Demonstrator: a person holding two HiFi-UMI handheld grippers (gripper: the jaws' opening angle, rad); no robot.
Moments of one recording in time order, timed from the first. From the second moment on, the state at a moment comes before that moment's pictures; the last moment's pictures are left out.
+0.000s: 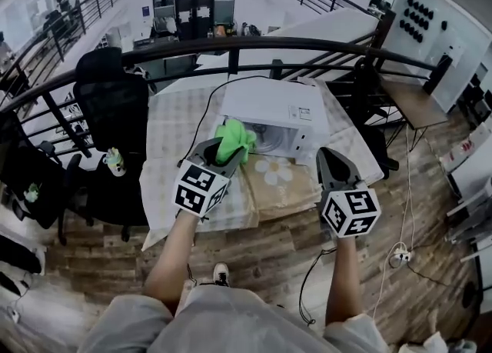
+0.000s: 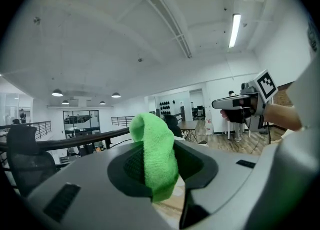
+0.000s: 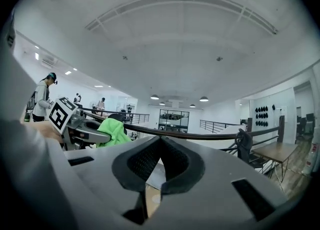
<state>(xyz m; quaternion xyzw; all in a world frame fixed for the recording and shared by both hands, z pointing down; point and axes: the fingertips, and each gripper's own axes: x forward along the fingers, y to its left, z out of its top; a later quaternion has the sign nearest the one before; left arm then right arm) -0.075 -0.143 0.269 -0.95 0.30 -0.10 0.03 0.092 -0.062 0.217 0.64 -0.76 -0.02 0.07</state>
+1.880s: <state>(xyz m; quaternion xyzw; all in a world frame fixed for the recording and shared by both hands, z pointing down) 0.066 -0.395 0.610 -0.85 0.46 -0.24 -0.12 0.206 -0.251 0.498 0.53 -0.81 0.13 0.21</state>
